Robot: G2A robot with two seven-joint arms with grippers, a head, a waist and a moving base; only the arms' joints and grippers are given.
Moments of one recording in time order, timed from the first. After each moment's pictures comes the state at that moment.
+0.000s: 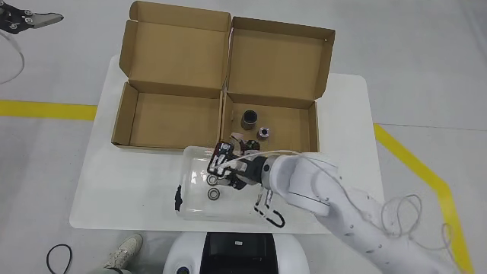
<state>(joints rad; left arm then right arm) 0.60 -0.17 -1.14 -1.49 0.83 -0.81 -0.08 -1.04 -1.20 0.71 -2.01 -1.12 -0.35 0.92</state>
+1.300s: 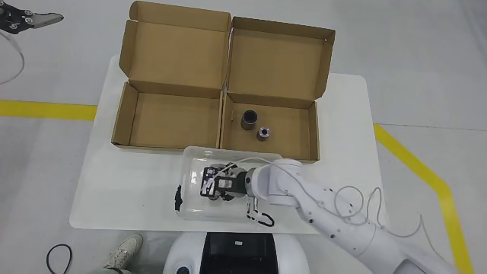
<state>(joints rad) 0.60 -0.17 -1.14 -1.49 0.83 -0.81 -0.08 -0.97 -1.28 0.52 -1.59 -1.21 -0.55 0.61</state>
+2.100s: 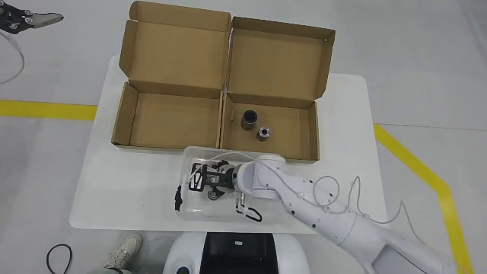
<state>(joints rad) 0.60 -0.17 -1.14 -1.49 0.83 -0.81 -0.08 -0.88 -1.39 0.44 -1.42 -1.19 -0.48 0.64</state>
